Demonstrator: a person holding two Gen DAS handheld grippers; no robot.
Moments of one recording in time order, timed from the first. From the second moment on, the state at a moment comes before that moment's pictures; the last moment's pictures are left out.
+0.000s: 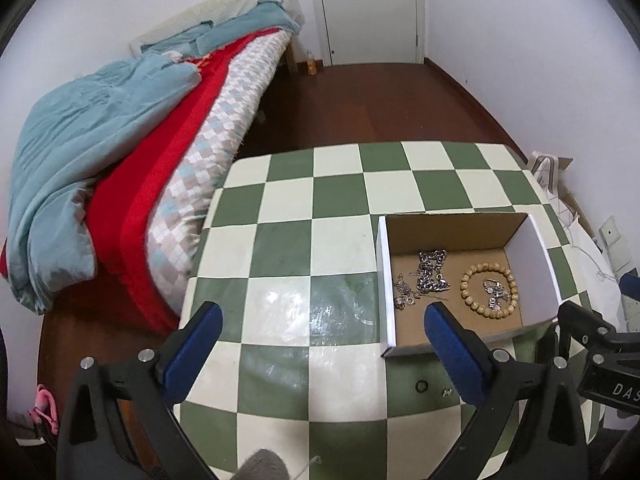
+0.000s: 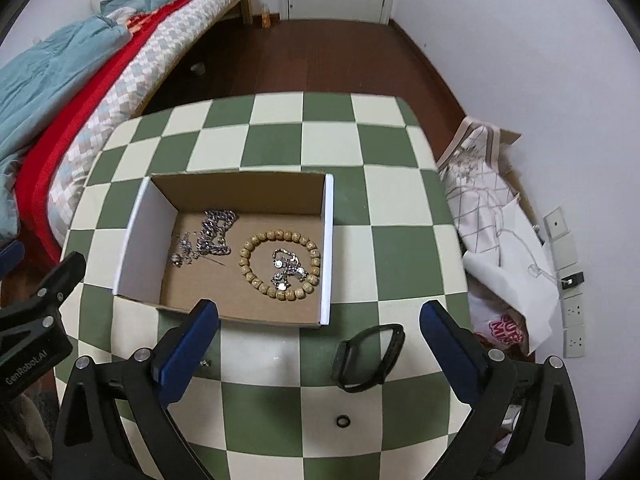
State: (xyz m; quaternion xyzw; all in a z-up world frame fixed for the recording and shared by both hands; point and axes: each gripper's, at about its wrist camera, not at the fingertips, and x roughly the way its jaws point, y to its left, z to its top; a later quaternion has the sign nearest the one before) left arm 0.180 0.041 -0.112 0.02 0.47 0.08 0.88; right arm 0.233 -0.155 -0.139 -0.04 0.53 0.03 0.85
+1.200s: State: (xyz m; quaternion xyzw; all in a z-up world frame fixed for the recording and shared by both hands) left arm 0.112 0.047 -0.132 0.04 0.45 0.18 0.87; right arm 0.162 -0.267 -0.186 0.11 0.51 -0.01 0.85
